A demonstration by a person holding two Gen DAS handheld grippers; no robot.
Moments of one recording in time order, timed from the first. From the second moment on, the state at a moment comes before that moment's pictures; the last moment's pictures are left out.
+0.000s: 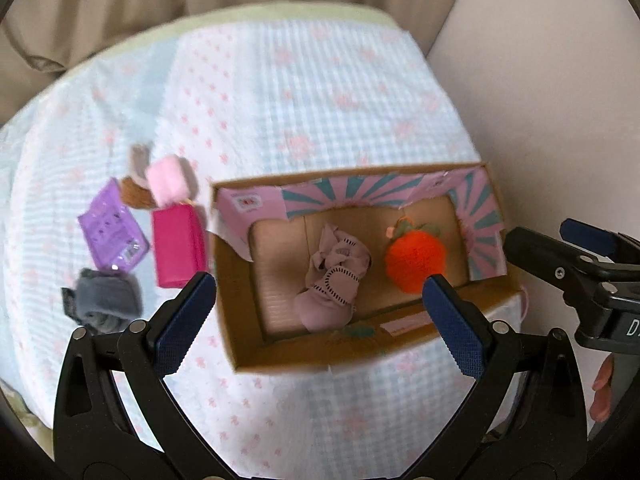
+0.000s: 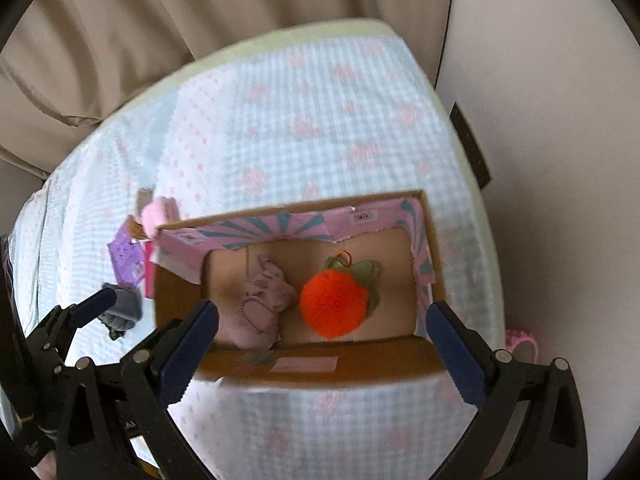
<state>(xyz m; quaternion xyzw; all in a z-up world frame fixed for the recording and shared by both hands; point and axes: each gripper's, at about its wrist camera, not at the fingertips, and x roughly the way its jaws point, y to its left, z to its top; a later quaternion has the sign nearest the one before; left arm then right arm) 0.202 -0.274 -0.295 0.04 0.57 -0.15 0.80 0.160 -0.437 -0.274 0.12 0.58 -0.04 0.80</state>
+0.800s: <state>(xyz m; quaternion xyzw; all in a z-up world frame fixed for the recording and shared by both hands) 0.077 -0.052 -0.115 -0.02 0.41 -0.07 0.91 0.057 -0.290 -0.110 0.06 0.41 -0.01 0.91</state>
